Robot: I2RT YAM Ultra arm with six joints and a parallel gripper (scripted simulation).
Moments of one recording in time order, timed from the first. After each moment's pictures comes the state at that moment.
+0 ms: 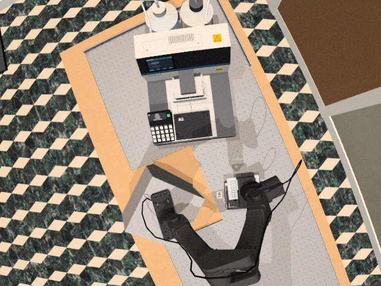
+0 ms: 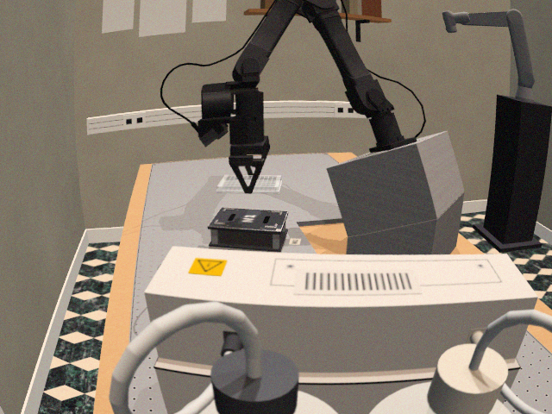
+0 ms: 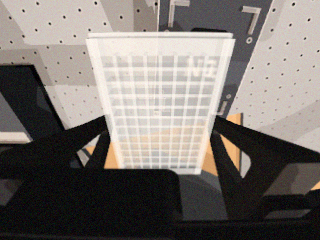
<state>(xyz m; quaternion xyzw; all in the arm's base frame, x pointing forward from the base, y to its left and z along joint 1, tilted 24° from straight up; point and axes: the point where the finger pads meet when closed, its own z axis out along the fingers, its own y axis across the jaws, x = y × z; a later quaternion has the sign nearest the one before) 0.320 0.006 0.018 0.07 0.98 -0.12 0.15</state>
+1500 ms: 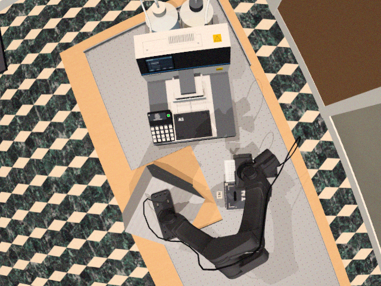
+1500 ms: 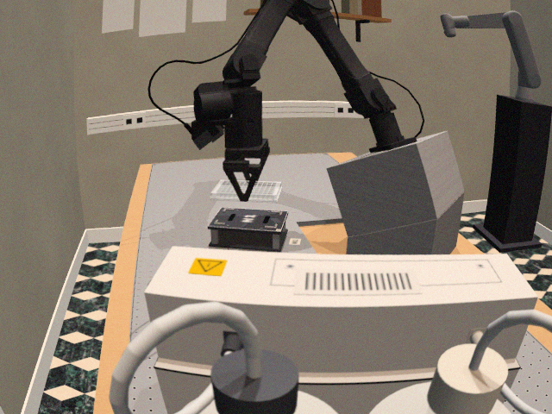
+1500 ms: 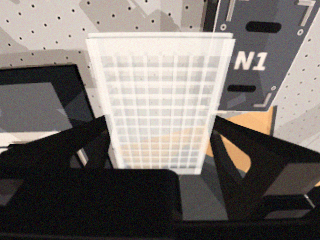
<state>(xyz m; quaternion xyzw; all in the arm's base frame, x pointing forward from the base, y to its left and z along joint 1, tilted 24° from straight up) 0.326 0.077 0.009 0.09 0.97 -0.13 0.16</state>
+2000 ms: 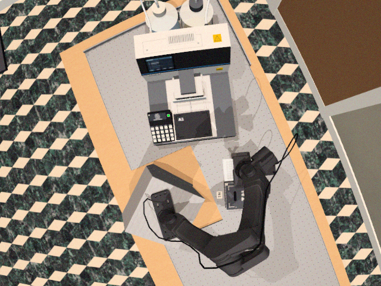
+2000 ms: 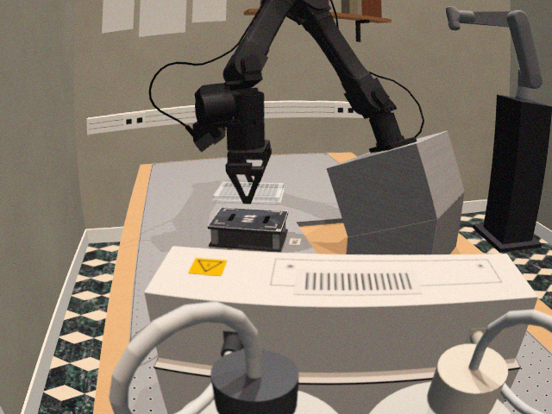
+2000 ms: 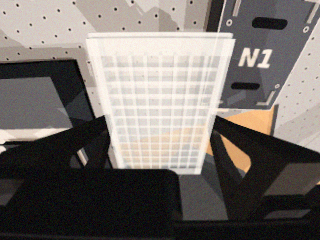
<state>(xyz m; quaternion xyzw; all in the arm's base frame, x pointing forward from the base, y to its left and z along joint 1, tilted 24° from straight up) 0.323 0.082 0.004 0.08 0.97 -0.13 0.16</state>
